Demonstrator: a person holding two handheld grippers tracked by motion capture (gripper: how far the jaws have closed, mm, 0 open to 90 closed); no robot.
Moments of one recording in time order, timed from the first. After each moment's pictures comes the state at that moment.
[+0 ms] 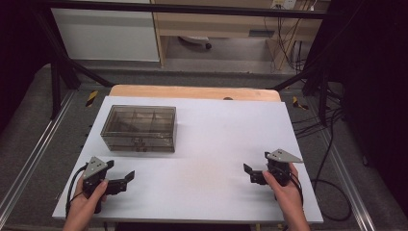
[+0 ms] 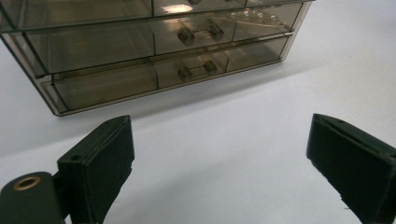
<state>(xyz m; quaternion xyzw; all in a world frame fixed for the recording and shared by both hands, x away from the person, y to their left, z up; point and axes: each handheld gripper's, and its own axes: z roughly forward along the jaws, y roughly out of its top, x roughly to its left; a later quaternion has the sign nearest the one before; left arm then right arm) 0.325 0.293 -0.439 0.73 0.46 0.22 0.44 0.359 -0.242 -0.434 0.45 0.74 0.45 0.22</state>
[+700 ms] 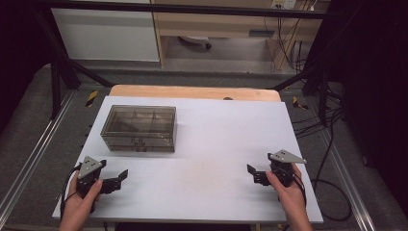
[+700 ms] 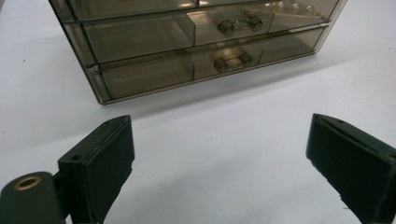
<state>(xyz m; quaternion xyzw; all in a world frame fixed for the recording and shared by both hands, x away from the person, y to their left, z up) 0.327 0.308 -0.440 0.73 0.48 0.25 0.41 0.357 -0.253 -0.436 0.46 0.74 0.44 0.22</state>
